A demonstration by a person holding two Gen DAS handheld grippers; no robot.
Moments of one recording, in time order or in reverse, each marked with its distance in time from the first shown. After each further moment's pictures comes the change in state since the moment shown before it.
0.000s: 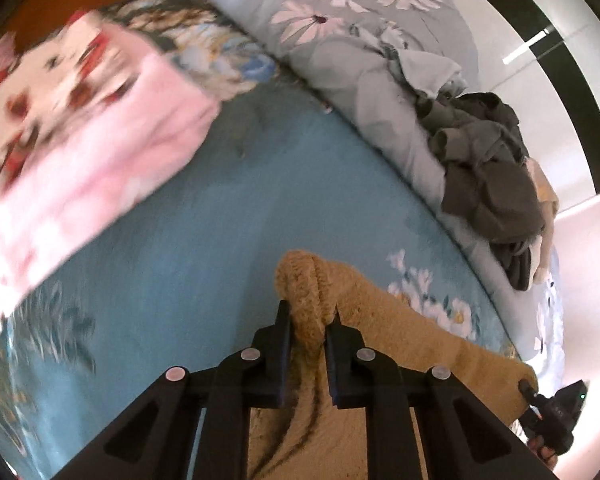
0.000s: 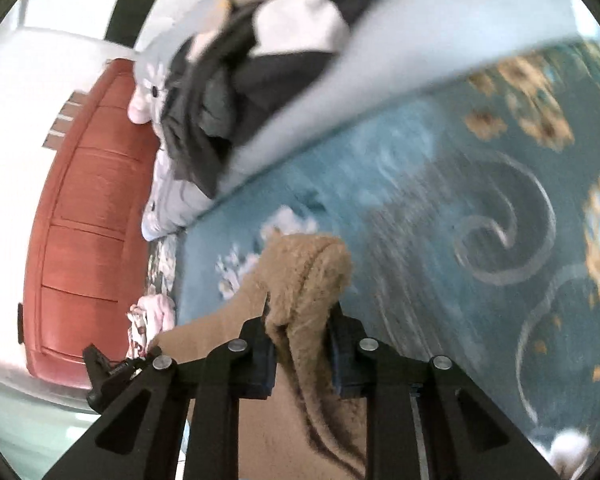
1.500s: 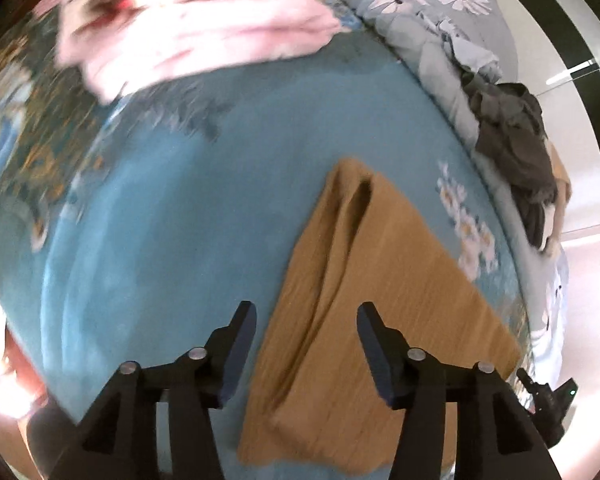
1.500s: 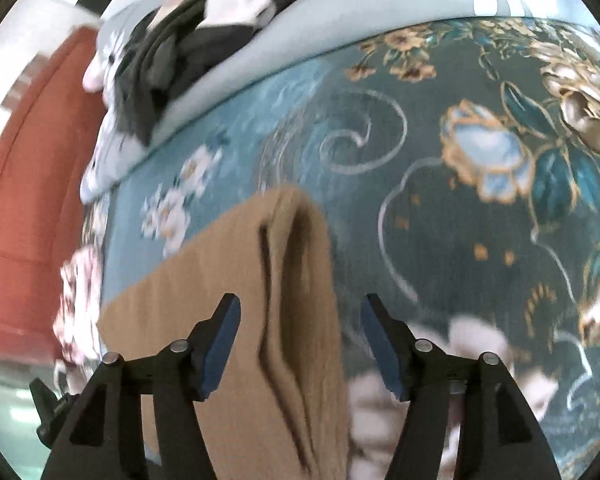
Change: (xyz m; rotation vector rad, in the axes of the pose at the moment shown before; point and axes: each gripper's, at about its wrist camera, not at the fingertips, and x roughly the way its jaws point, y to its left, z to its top) left arm -0.060 0.073 -0.133 -0.156 0.073 0.037; right arm -0.057 -0.059 -0.078 -0.010 0.029 -0.242
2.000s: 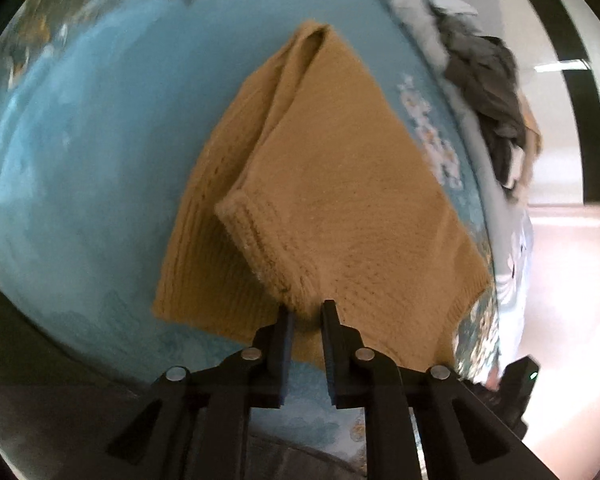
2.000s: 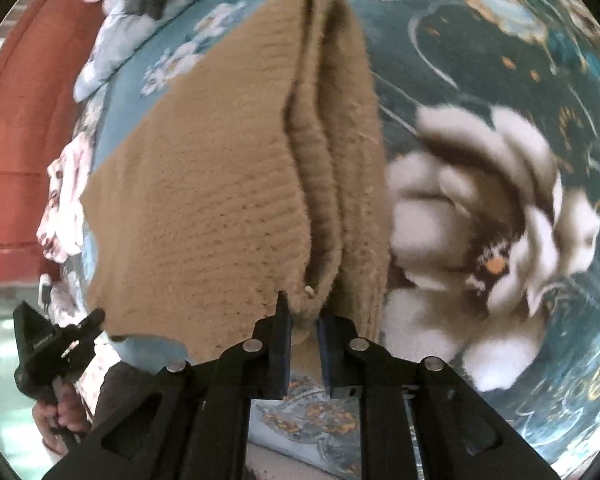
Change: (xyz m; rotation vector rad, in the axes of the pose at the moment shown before) left arm -0.006 -0.013 -0.100 -0.020 0.154 -0.124; right arm -0.002 0.016 -0.101 -0.136 0.308 -0.045
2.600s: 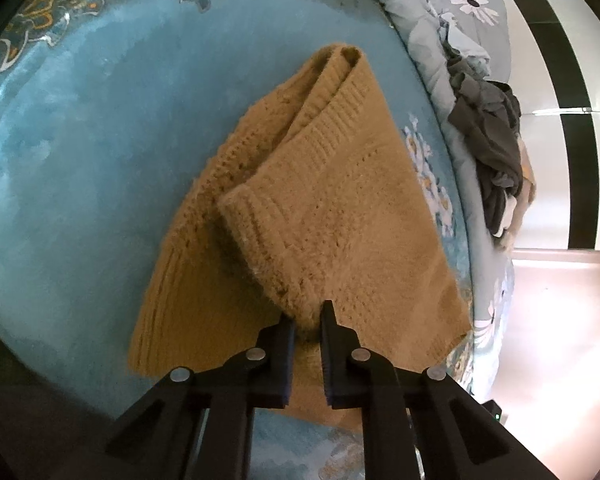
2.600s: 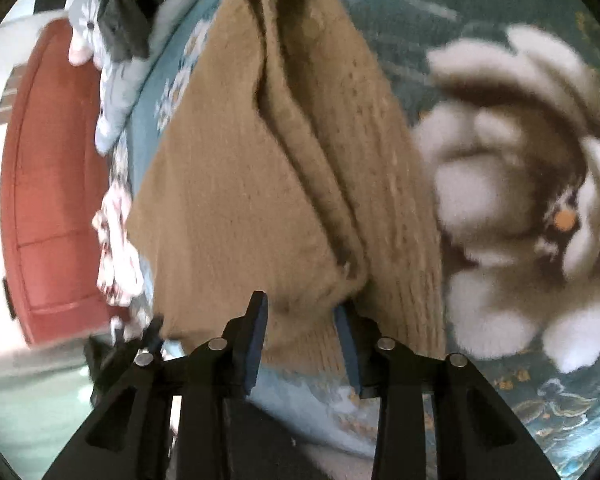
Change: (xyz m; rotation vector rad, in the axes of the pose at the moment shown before) left arm 0.017 0.004 0.025 -0.141 -0.056 -0.103; right arm 0.028 -0.002 0.009 0.242 0.014 0.216
